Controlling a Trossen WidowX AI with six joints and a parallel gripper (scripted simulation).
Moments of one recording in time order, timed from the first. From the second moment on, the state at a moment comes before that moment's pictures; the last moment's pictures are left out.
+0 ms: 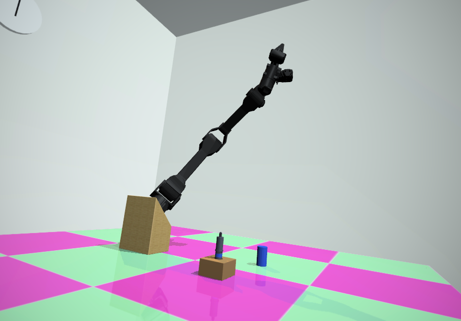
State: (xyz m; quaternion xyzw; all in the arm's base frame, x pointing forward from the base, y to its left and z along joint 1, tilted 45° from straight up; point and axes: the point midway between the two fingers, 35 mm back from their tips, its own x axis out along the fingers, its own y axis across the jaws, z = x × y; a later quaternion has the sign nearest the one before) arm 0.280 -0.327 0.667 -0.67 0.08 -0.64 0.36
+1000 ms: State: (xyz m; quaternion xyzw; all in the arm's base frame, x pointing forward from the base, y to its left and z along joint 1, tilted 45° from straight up) arm 0.486 -0.302 0.393 -0.58 0.17 -0.17 0.78
